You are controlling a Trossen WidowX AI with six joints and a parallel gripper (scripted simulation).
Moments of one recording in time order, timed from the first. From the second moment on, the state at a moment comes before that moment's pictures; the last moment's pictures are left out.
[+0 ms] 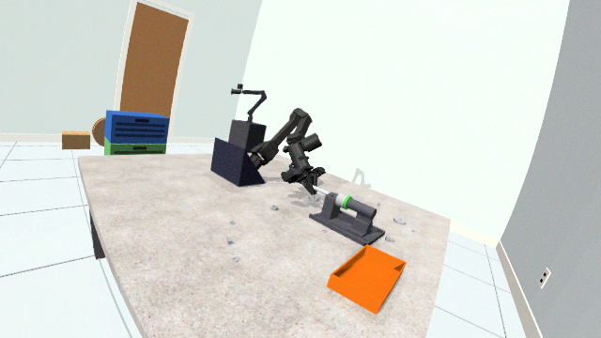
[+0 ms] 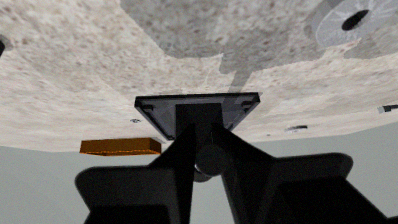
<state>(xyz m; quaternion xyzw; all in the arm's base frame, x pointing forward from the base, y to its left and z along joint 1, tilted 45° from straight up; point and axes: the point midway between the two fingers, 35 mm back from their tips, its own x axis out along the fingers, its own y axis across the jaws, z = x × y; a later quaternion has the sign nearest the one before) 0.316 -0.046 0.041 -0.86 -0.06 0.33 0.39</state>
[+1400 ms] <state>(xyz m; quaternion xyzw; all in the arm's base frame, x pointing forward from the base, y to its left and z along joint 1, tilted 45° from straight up) 0.311 -0.045 0.041 -0.86 -0.06 0.33 0.39</state>
